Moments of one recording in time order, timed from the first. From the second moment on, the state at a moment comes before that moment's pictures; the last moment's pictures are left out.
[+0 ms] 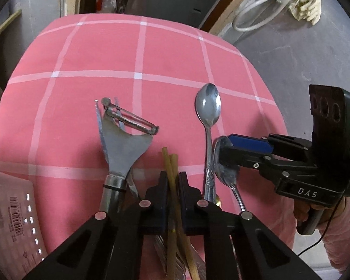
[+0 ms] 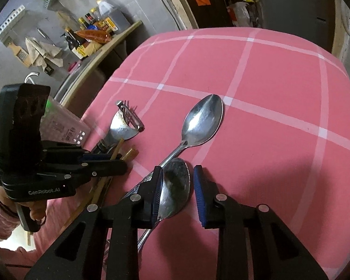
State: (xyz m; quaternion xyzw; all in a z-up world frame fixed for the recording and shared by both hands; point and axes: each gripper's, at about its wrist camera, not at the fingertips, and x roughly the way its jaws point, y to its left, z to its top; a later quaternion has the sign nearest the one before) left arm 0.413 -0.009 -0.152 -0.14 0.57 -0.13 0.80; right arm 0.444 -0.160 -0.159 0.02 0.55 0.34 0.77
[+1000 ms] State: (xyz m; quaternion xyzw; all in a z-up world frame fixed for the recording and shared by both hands) left arm 0.328 0.014 -0.063 -0.15 0.41 -0.17 0.88; right arm 0.305 -0.217 -0.077 0.12 0.44 0.16 0.88
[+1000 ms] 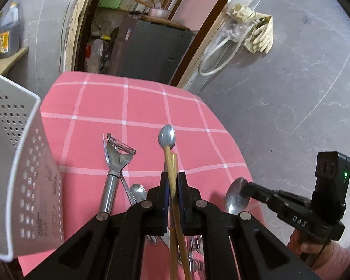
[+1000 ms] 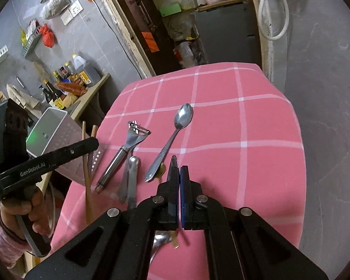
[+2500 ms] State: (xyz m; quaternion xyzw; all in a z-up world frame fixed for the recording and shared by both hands) left arm 0.312 0.140 0.158 -0.12 0.15 -0.08 0.98; right arm 0.296 -0.075 0.125 0.06 0.15 0.13 0.98
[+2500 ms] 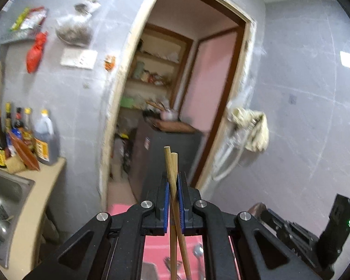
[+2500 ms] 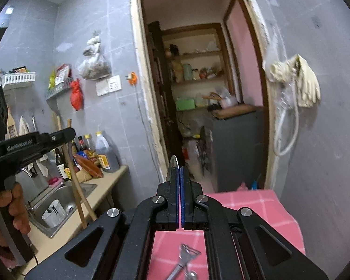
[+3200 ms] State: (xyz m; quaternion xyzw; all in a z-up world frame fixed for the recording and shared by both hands) left arm 0.299 0.171 0.059 -0.12 0.17 -0.02 0.98; right arm 0.293 0.015 0.051 -0.02 0.16 0.21 0.96
